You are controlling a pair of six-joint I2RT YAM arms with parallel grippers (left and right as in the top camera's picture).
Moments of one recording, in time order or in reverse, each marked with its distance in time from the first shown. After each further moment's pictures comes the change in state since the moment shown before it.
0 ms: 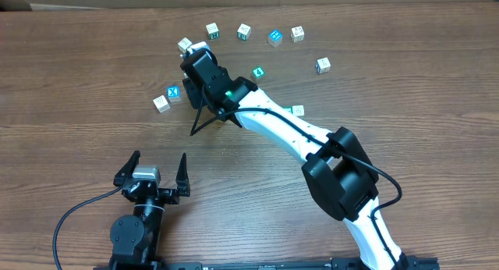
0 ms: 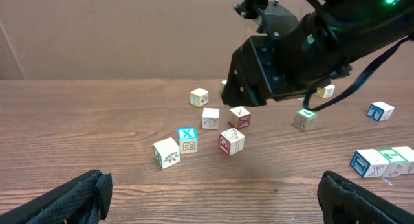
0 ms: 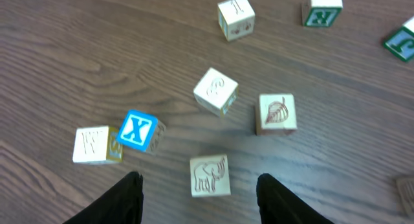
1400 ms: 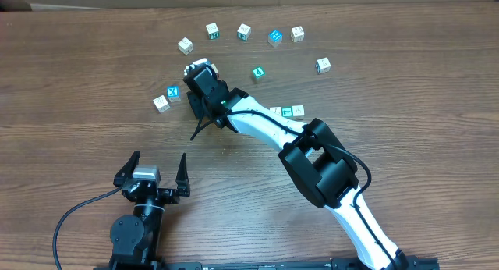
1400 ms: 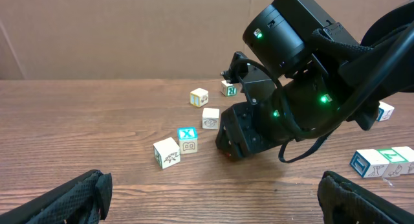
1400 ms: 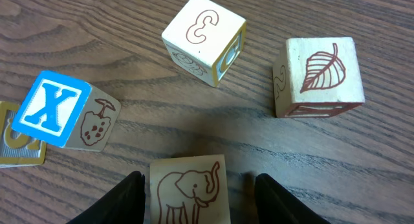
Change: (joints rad) left arm 0.000 0.000 0.000 0.000 0.000 0.000; right arm -0.008 0.169 -0.009 0.108 -0.001 -0.004
